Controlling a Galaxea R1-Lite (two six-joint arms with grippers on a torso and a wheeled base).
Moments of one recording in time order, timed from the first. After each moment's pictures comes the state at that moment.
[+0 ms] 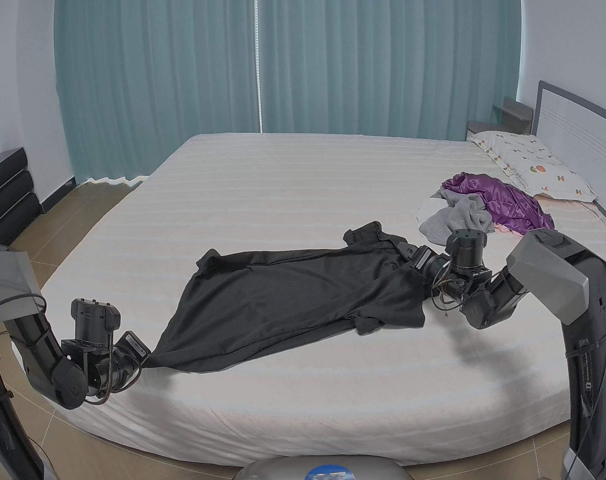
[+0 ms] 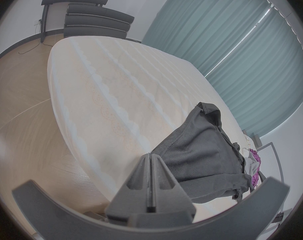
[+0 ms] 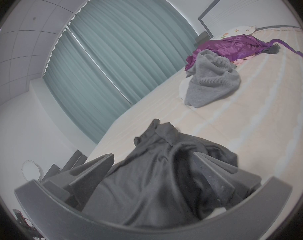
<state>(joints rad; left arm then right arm) -0.08 2.02 -0.33 -0.93 0.15 -0.92 0.22 2.54 -1.30 -0.95 -0.02 0.69</state>
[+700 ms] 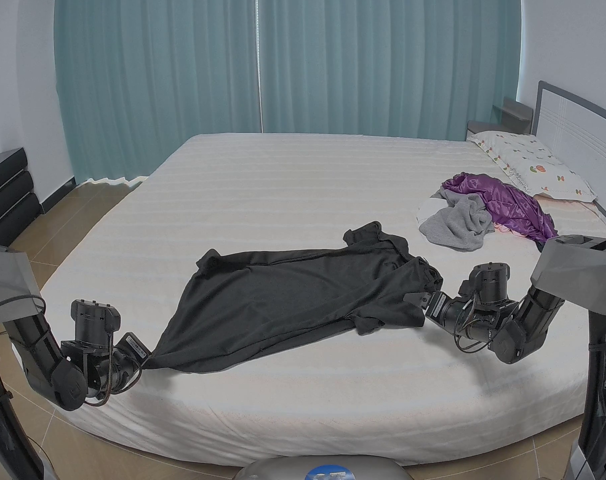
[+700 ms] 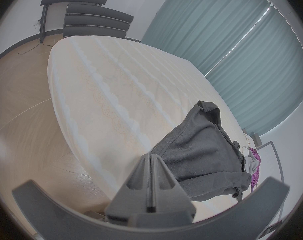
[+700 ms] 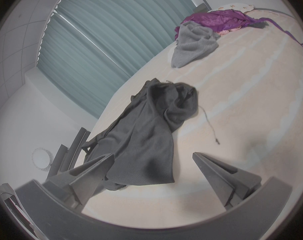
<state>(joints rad) -0.09 2.02 -0.32 -0.93 0.15 -0.91 0.21 2.36 -0.81 -1.04 0.18 0.69</state>
